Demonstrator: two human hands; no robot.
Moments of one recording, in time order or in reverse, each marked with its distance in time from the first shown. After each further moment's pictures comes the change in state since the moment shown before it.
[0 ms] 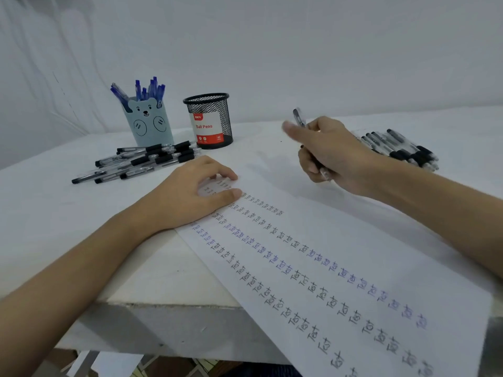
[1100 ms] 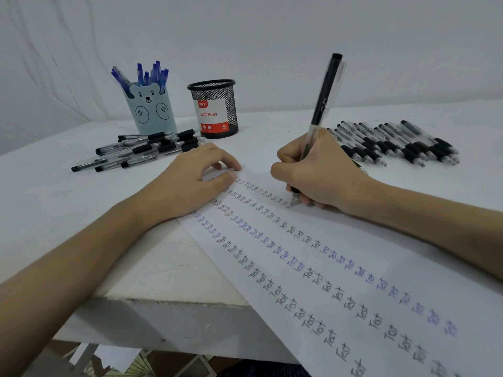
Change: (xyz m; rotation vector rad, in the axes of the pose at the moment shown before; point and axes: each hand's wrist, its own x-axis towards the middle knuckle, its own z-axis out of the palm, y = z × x) left_hand 0.003 -0.006 0.002 -0.003 0.091 0.057; right_hand -0.024 0.009 0.032 -0.234 -0.080 -0.254
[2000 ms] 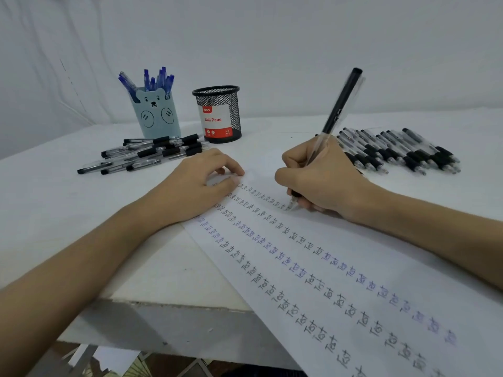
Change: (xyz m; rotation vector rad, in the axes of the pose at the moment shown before) left_hand 0.000 -0.001 0.000 -0.019 -0.007 -0.012; right_hand 0.000 0.002 -0.001 0.071 0.018 0.002
